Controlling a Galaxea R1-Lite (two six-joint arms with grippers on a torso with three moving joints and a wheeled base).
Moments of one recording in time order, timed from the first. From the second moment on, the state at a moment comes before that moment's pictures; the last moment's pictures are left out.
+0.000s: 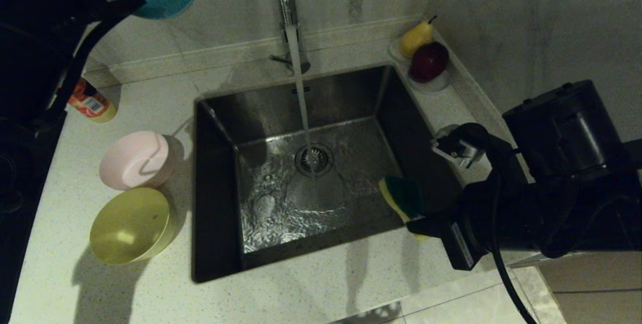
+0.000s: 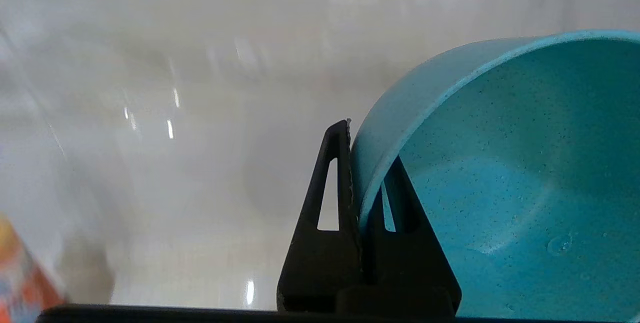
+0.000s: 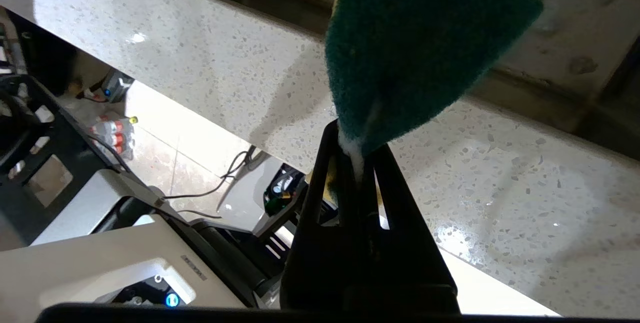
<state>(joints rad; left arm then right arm) -0.38 1.46 -0.99 -1.19 0.31 0.23 0.70 1.52 -1.13 0.24 0.06 0.13</state>
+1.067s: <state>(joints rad) -0.50 1.37 -0.83 -0.32 0.21 -0.12 0.77 1.45 -1.47 0.63 0.56 0.39</state>
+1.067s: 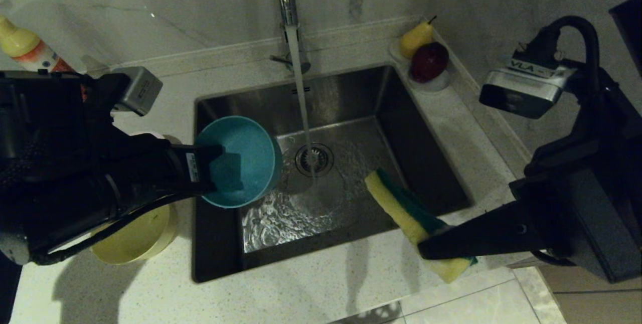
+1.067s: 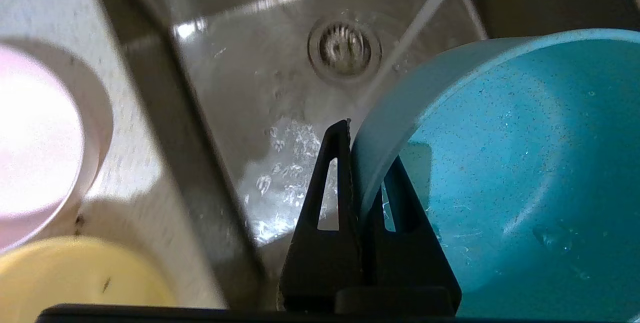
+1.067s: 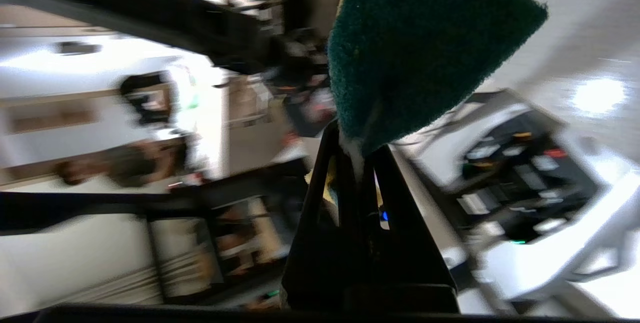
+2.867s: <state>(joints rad) -0.78 1.64 -0.78 -0.85 0.56 0.05 0.74 1.87 -1.93 0.69 0.55 0.54</state>
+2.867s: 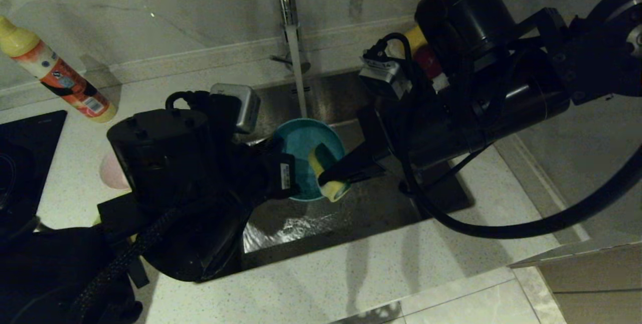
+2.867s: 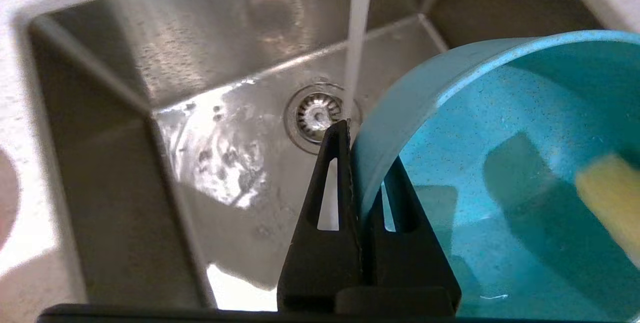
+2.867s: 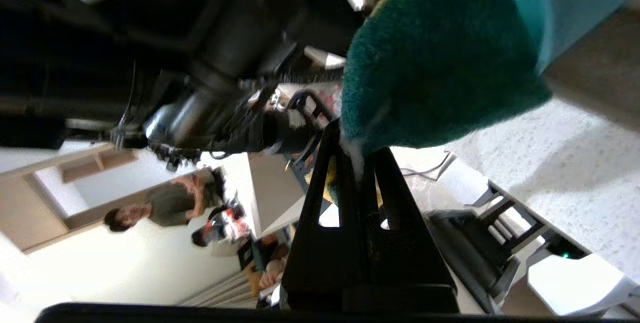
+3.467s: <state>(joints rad) -0.80 1.69 -0.75 -1.00 0.63 0.10 0.72 1.82 -1.93 0.69 0.52 0.55</state>
